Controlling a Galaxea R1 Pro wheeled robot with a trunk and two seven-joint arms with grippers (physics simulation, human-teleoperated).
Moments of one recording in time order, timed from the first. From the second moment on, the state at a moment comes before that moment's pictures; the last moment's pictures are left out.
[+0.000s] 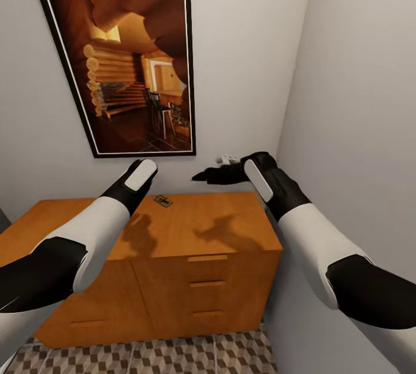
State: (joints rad) left arm -1.31 -0.07 -0.27 -0.49 1.14 0.10 1.20; right arm -1.24 0.11 0.33 -0.79 -0.49 0.96 0.28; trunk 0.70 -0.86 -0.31
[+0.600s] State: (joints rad) left arm -1.30 -0.06 -0.27 -0.49 1.14 0.10 1.21; right arm -1.17 0.03 0.33 -0.91 -0.48 0.97 0.89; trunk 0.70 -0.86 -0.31
